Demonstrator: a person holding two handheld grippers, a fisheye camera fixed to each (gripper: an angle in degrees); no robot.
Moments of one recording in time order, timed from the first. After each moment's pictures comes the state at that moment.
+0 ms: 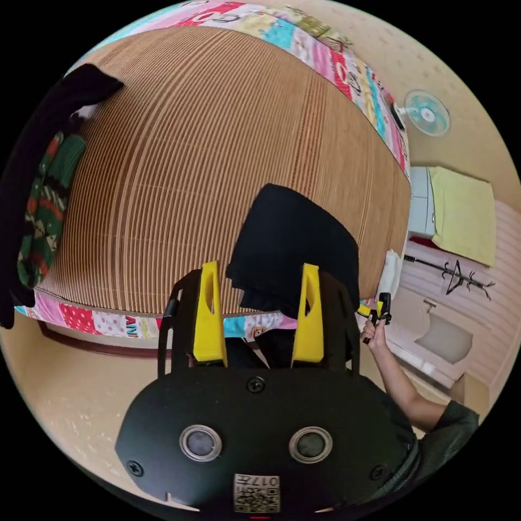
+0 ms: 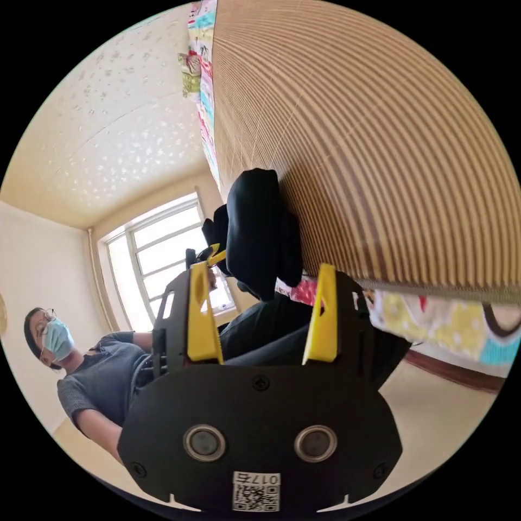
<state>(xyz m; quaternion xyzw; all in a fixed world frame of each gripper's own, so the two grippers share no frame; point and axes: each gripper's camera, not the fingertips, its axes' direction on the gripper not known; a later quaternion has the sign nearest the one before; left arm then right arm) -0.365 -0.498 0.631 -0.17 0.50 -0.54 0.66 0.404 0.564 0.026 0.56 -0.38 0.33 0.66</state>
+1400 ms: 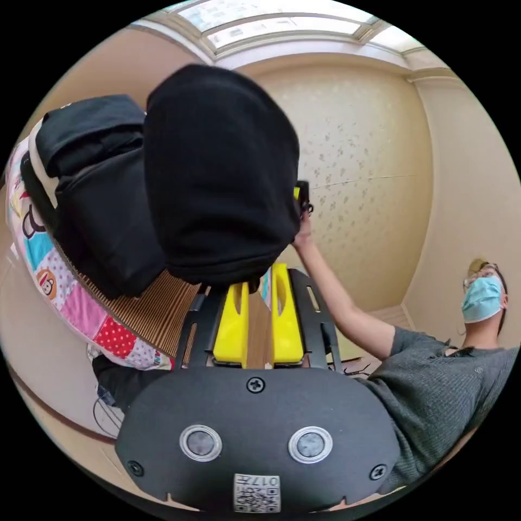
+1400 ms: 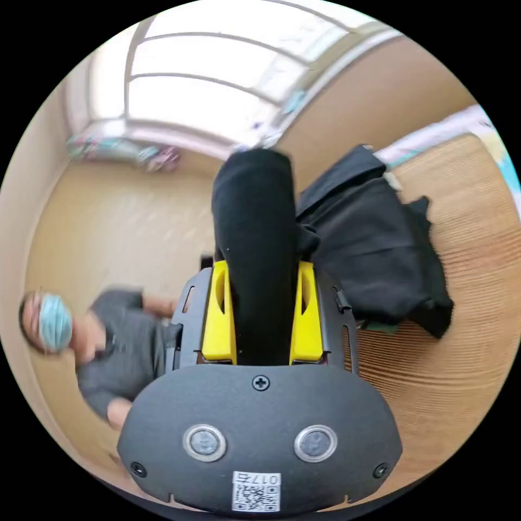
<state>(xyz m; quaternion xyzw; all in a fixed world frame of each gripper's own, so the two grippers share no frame) -0.370 -0.059 0.368 0.24 0.44 -0.74 0.44 0.269 -0.149 -0.295 0.18 -0.13 -0.05 0.97</state>
